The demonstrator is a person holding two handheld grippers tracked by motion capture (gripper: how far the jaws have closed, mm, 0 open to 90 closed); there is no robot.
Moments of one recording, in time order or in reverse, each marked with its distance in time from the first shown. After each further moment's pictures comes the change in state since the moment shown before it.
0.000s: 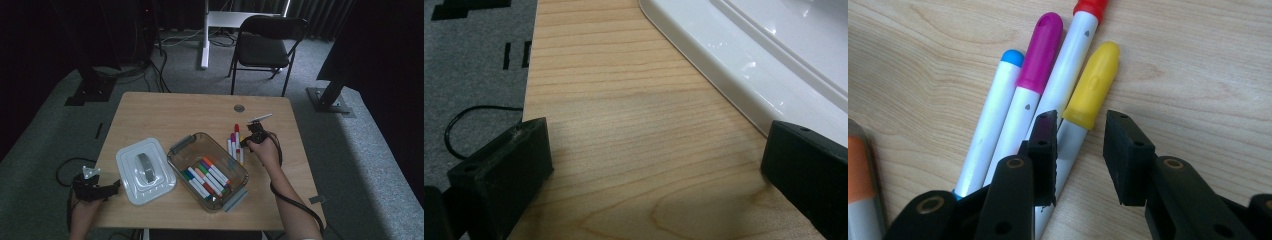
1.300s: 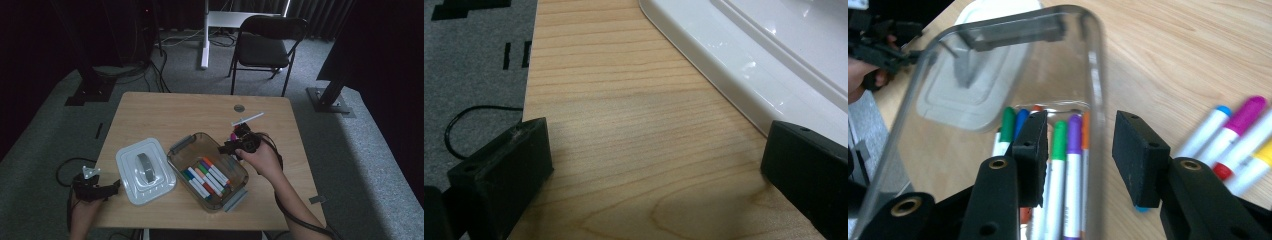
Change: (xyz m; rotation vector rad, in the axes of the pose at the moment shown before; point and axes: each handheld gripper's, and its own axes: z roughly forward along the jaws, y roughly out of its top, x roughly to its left) left arm 0.000 0.000 0.000 0.000 0.000 0.001; right arm 0.105 -0.027 -0.103 -0.142 0.268 -0.364
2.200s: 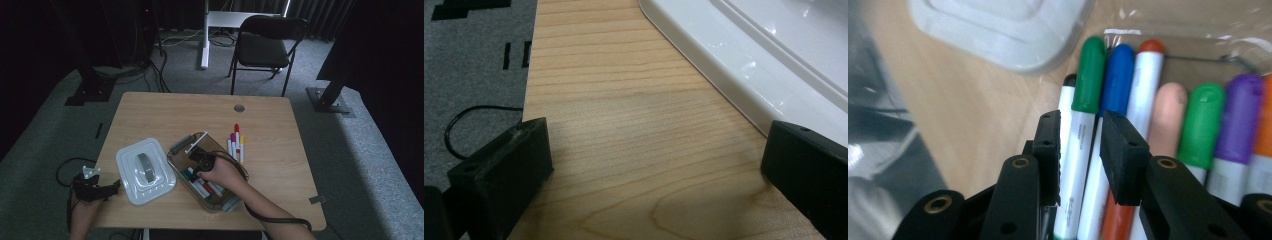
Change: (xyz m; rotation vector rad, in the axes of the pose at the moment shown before) left arm 0.000 0.000 0.000 0.000 0.000 0.000; right arm 0.075 -0.002 0.114 0.399 0.084 -0.084
